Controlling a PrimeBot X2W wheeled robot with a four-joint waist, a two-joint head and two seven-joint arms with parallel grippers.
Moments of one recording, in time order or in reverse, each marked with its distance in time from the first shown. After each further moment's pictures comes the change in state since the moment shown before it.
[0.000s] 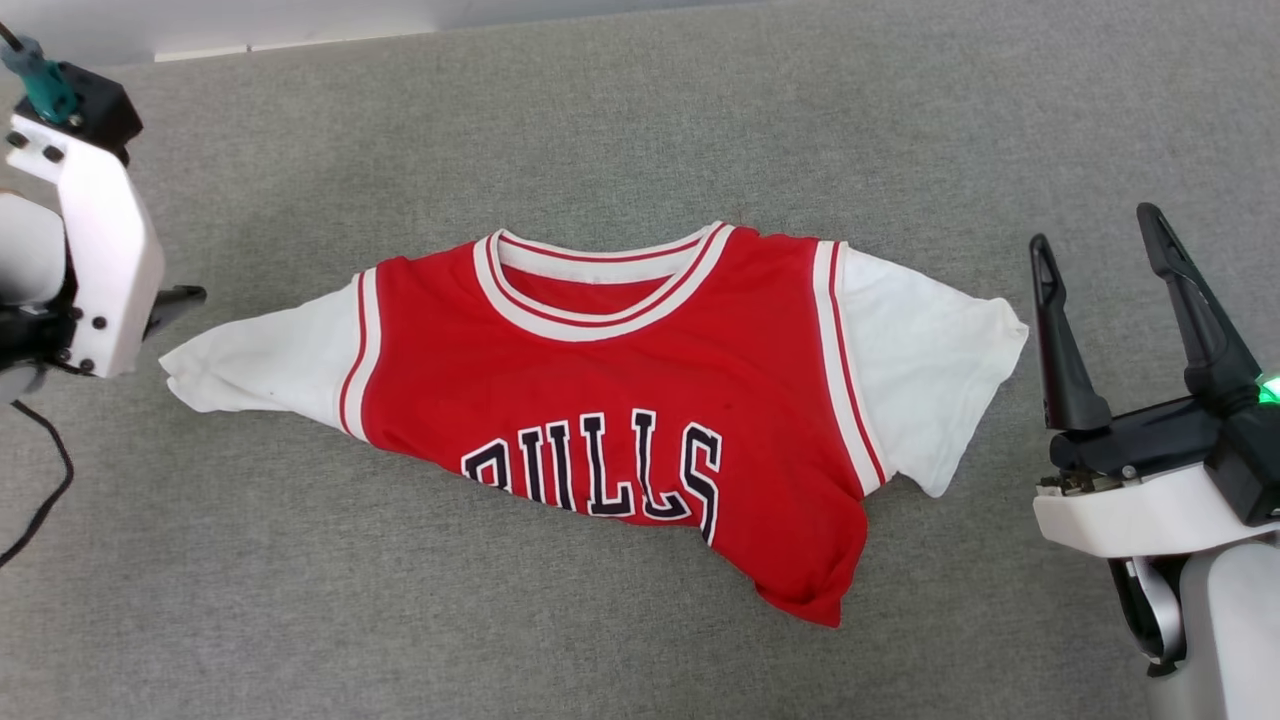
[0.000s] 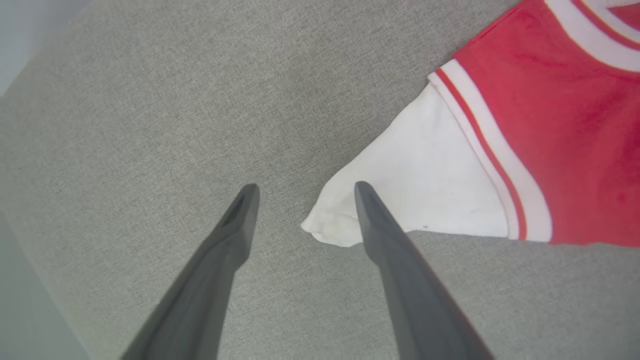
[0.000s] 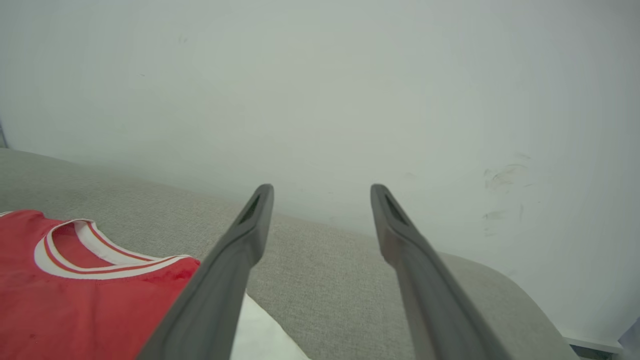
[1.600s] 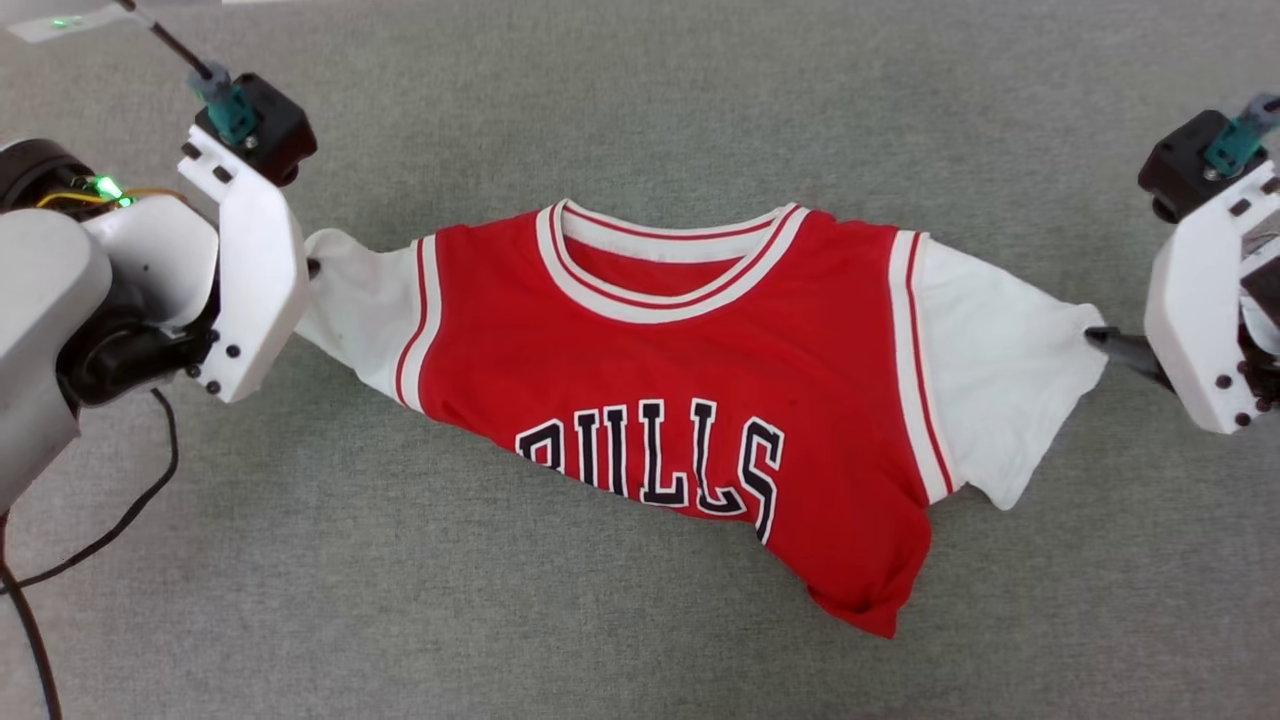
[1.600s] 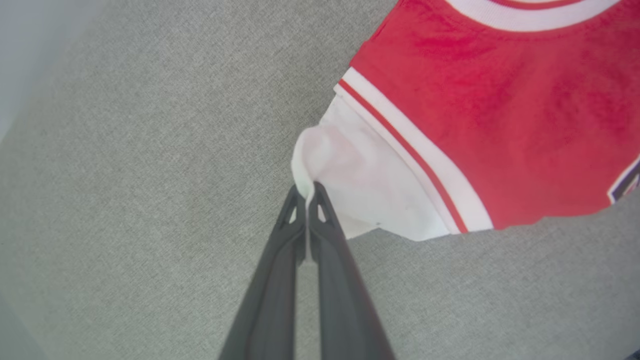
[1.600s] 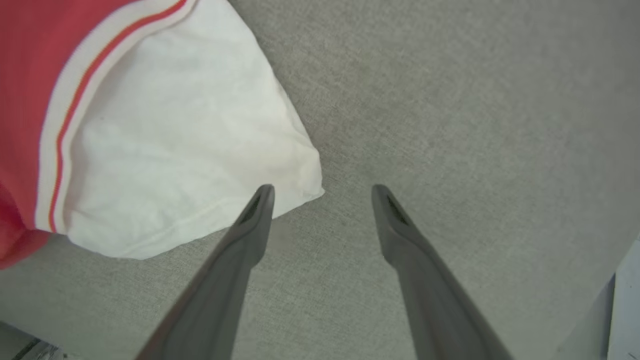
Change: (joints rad) left arm -0.011 -0.035 -0.040 -0.221 0.097 0.000 -0.058; right arm -0.607 -0.646 0.680 0.235 0.806 0.000 1.193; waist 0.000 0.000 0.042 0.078
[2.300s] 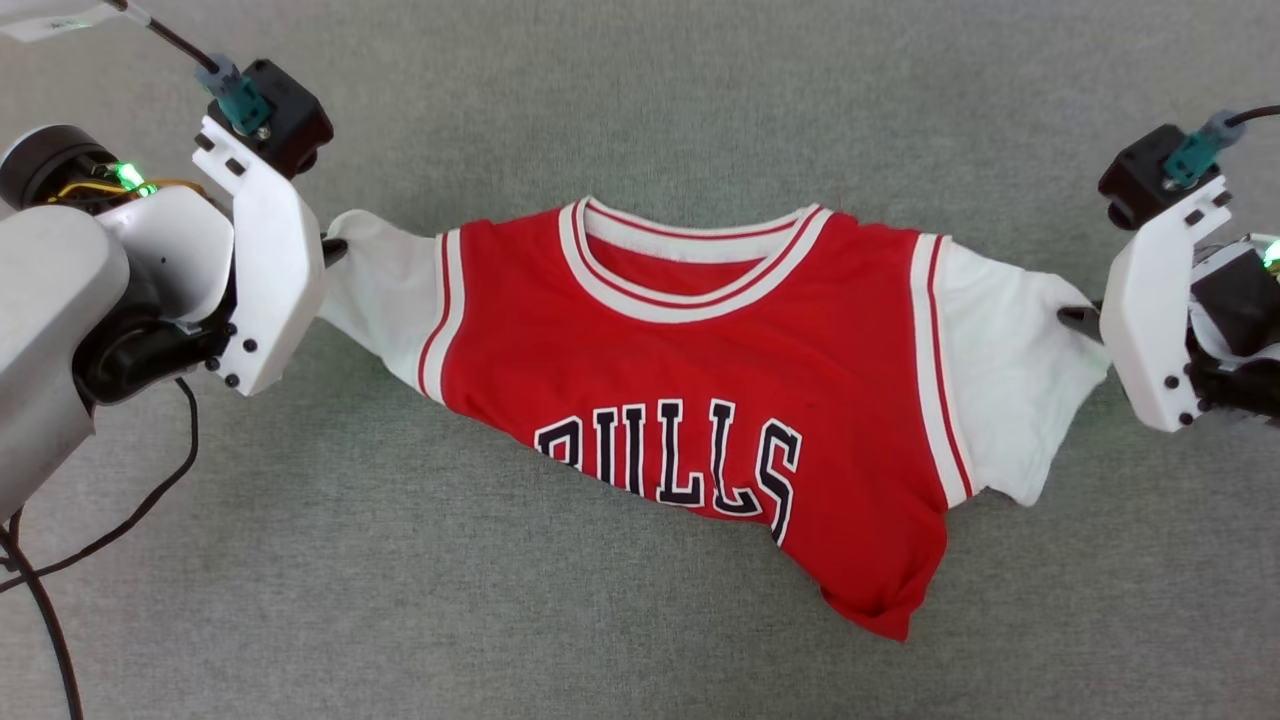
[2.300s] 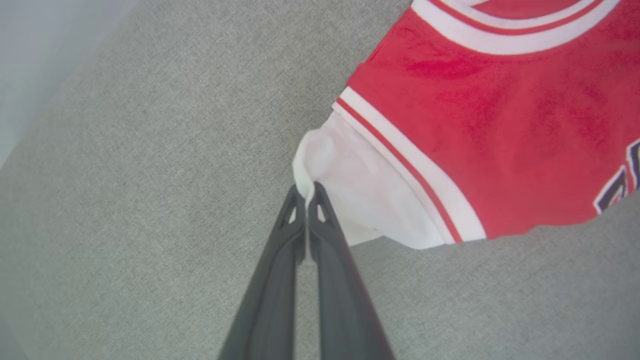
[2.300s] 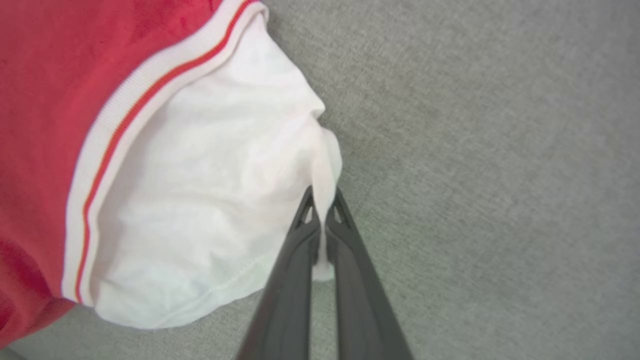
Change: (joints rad) left arm -0.015 -0.019 -0.015 0.001 -0.004 0.000 -0.079; right arm -0.042 0.076 0.101 0.161 0.083 0.000 -0.142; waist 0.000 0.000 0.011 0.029
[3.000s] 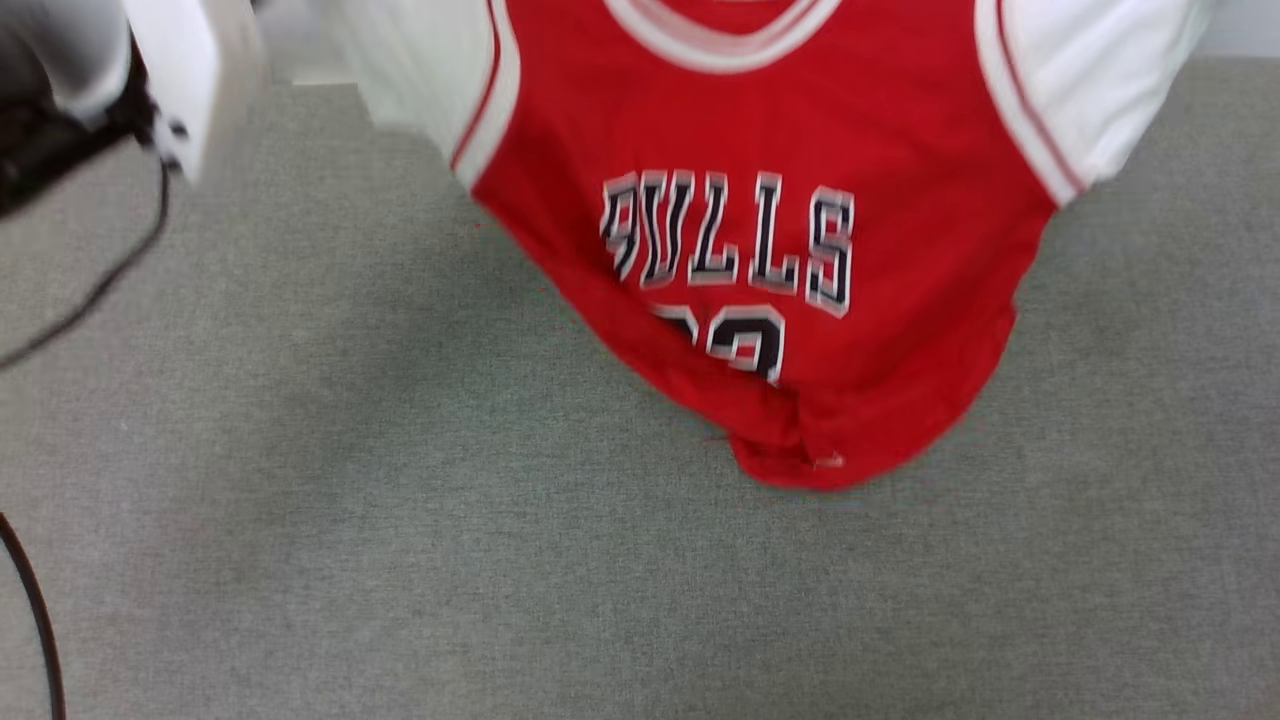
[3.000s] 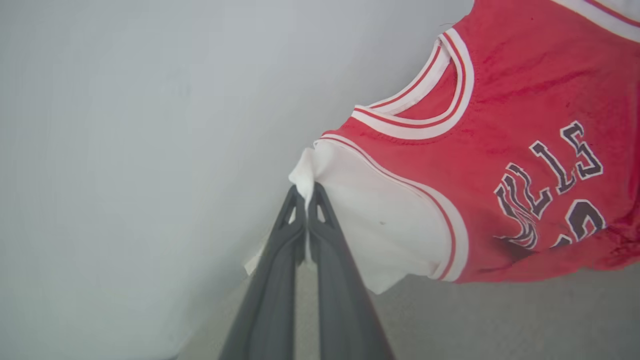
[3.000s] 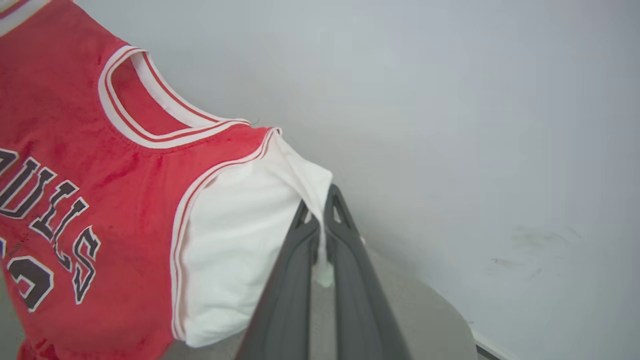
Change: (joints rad) left arm -0.224 0.018 0.099 -0.101 0.068 0.004 -0.214; right arm -0.230 -0.099 -0.124 -0.131 -0.077 0.000 -0.355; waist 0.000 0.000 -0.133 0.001
